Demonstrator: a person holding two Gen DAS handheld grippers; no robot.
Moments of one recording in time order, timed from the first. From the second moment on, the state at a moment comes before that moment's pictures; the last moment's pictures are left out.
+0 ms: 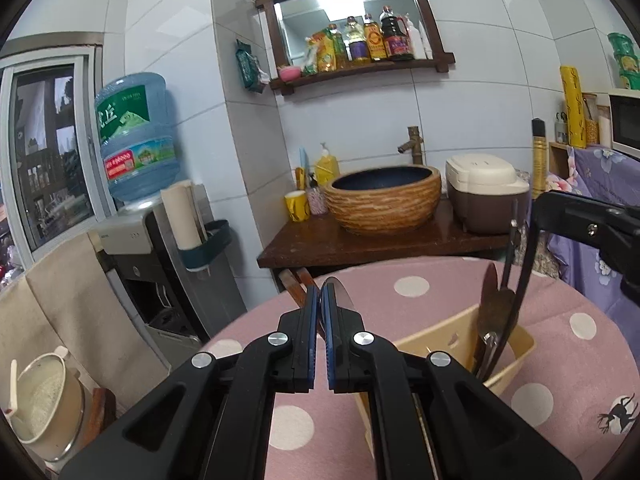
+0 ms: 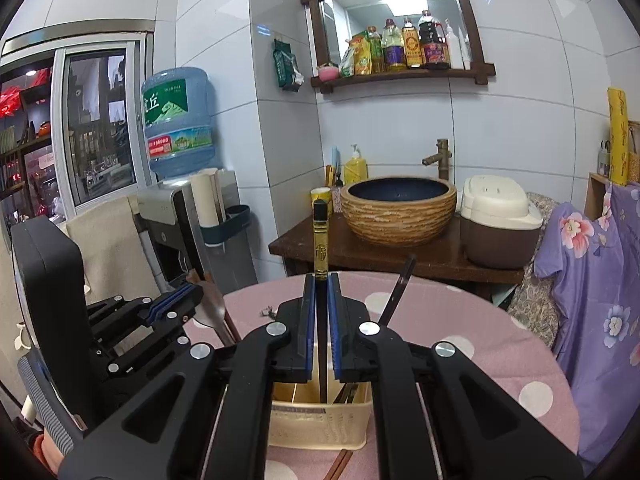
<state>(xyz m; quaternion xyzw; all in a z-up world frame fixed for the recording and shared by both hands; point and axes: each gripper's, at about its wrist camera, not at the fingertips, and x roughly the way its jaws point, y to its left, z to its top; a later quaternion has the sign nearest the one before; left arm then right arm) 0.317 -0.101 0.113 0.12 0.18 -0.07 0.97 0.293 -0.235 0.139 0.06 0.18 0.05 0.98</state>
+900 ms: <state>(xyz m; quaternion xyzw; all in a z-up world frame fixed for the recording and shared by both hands) 0.262 -0.082 0.068 0.07 0.19 -0.13 0.97 0.253 -0.239 0.088 0.07 0.19 0.06 0.98</state>
